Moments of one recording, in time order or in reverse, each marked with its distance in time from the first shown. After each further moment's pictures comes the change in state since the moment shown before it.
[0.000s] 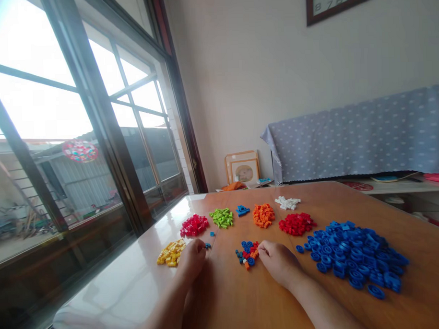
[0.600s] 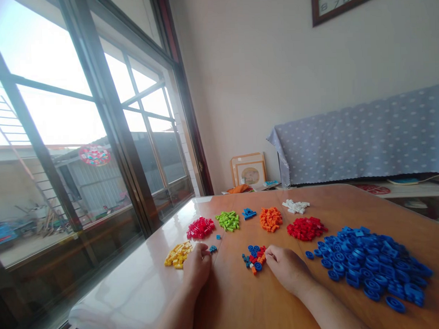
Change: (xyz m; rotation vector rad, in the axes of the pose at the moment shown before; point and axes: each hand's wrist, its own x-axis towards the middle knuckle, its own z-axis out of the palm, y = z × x) left_hand -0.020 0.009 -0.008 0.068 0.007 -0.144; right_hand 0.002 0.003 0.003 0.024 -0.028 0.013
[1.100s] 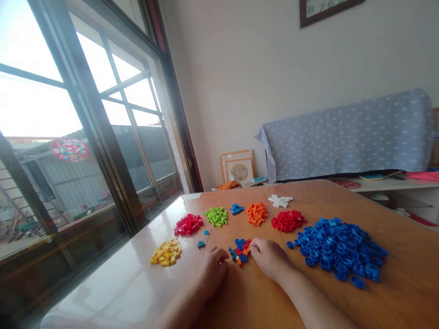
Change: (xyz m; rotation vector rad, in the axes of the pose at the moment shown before) left_hand -0.041 0.059 0.013 -0.035 -0.243 0.538; right_hand 0.000 -0.005 -0.005 -0.060 0.012 0.002
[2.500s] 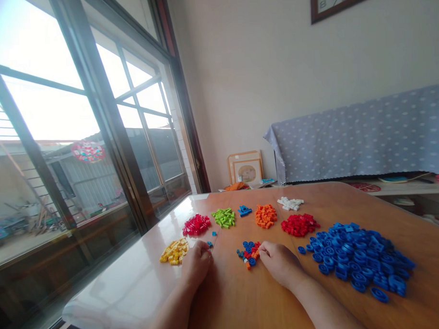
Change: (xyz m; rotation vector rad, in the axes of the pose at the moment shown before) left_hand 0.000 -0.054 -0.018 -0.003 0.243 -0.487; right_hand -0.002 -0.001 0.000 0.008 -0.025 -0.003
